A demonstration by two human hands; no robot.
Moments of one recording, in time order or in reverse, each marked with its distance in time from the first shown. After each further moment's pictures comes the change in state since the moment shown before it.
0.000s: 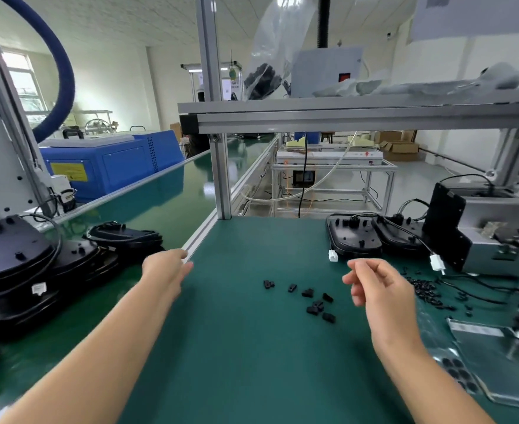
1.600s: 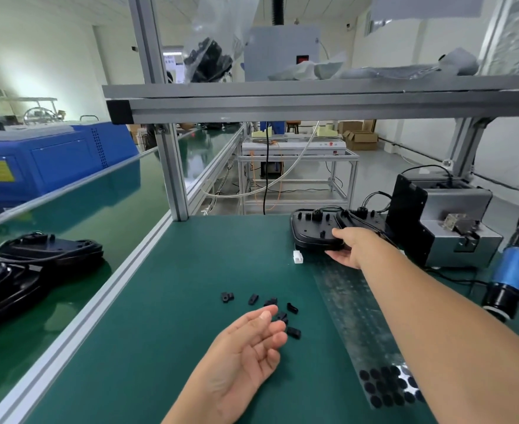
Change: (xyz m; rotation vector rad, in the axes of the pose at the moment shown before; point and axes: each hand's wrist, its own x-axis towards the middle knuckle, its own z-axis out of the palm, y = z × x) left_hand -0.146 -0.094 0.074 -0.265 -0.770 -0.420; right_hand 0.202 0.047 -0.022 -0.063 0.086 0.792
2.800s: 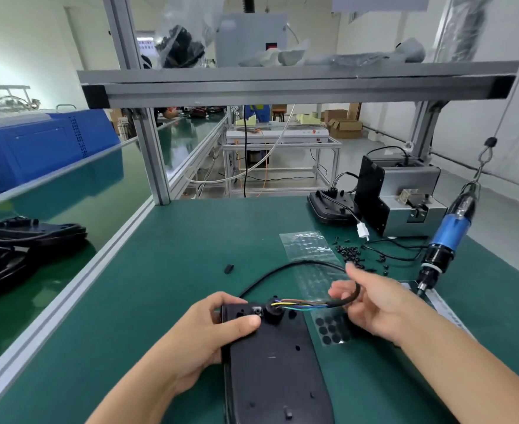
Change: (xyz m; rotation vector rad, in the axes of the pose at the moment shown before) left_hand -0.041 0.001 0.003 0.647 -0.007 -0.002; right_hand -0.154 0.099 -0.101 0.131 -0.187 0.056
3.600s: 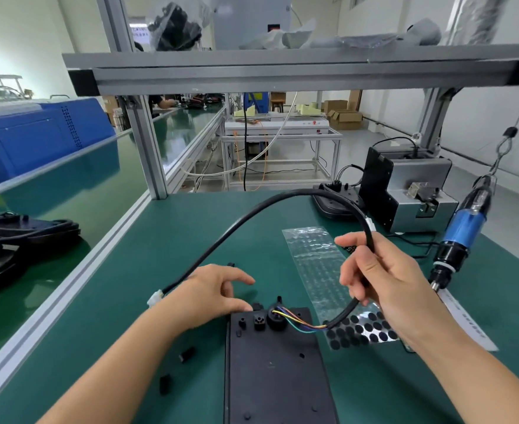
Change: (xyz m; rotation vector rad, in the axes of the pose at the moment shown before) left_hand 0.071 0.026 -0.033 1.007 -0.027 0.246; right_hand -0.027 -0.003 0.014 -0.426 -0.214 -0.885
